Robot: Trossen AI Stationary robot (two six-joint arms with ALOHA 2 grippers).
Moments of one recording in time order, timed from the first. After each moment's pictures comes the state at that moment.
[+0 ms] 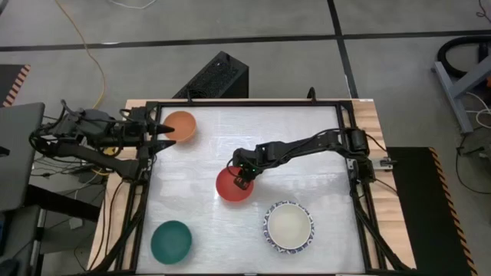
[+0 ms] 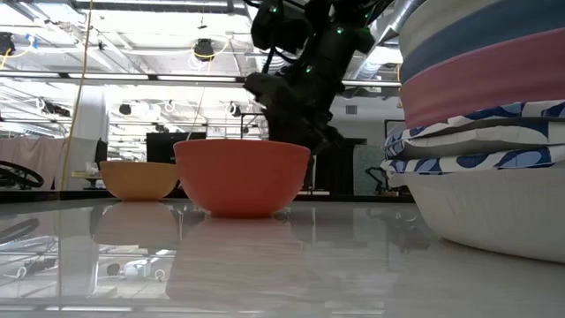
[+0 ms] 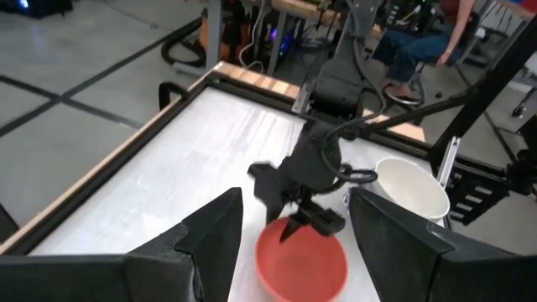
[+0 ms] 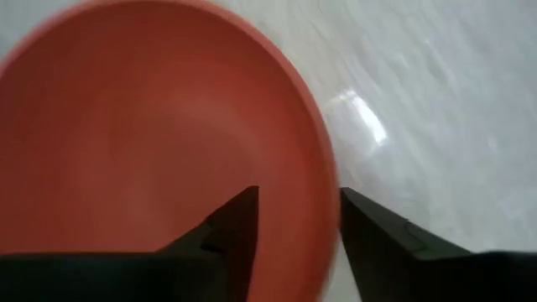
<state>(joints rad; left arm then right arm) -0.18 0.74 1.27 -0.80 -0.37 -0.35 0.01 1.96 1.48 -0.57 0.05 0.59</state>
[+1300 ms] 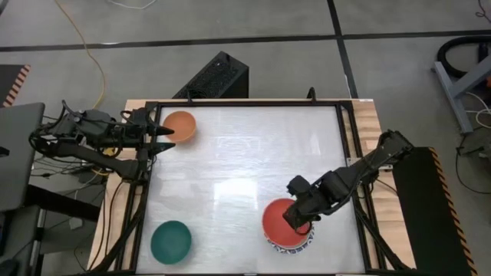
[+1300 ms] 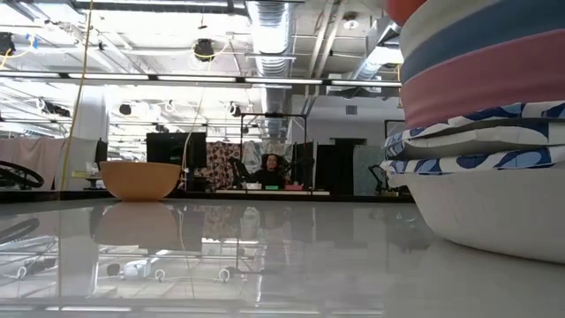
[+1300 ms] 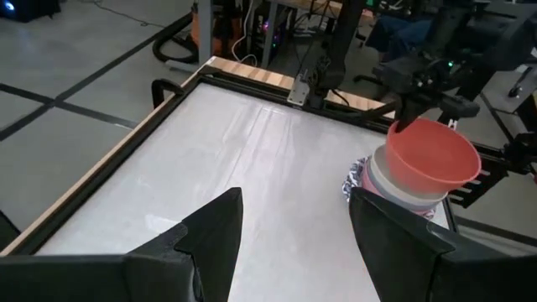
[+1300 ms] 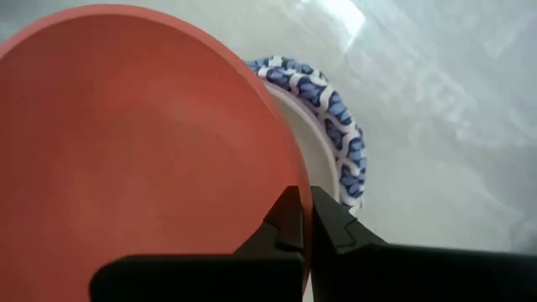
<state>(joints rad) -0.18 0.74 1.27 -0.82 -0.34 -0.31 0.56 1.59 1.61 -1.35 0.13 1.44</state>
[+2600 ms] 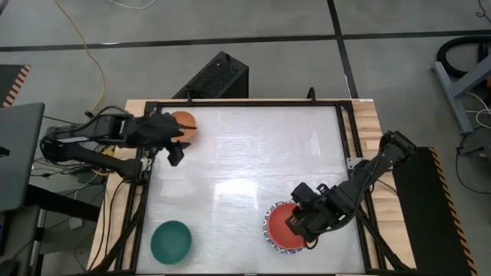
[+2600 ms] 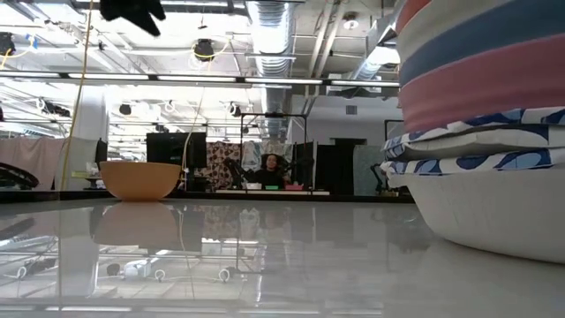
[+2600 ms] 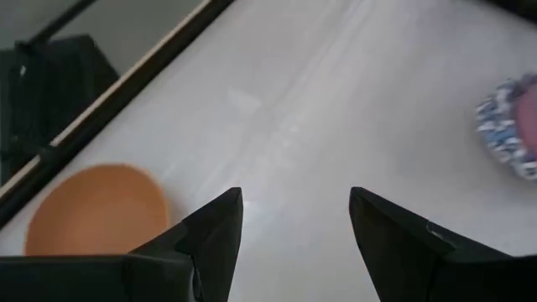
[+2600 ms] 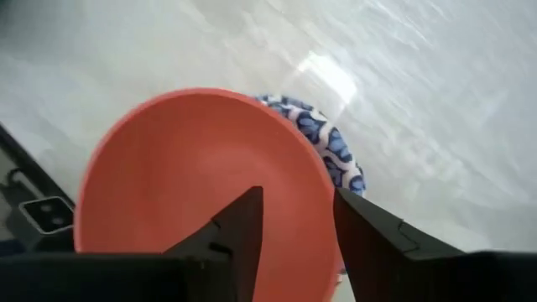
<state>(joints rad) 0.01 0.98 1.27 -1.05 -0.34 -0.46 0.68 1.59 1.50 -1.24 0.37 1.49</state>
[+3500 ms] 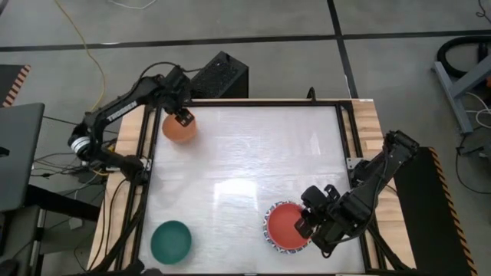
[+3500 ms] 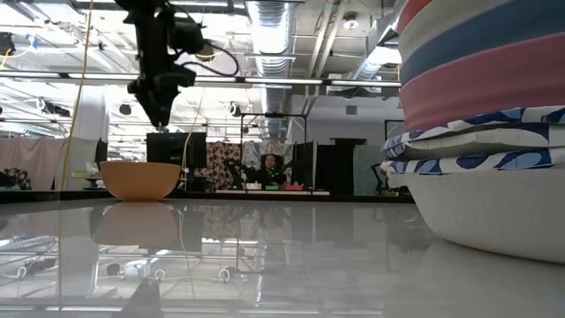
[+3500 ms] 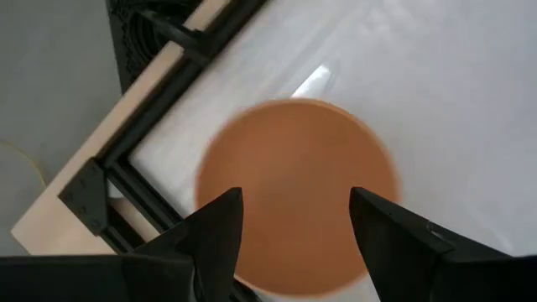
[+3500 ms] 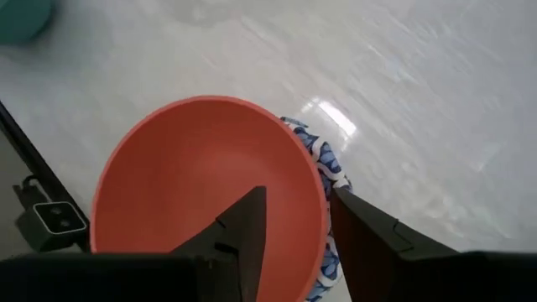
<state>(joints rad) 0.85 1.40 1.27 -1.06 -0.14 0.07 0.80 1.56 1.50 -1.31 0.55 1.55</state>
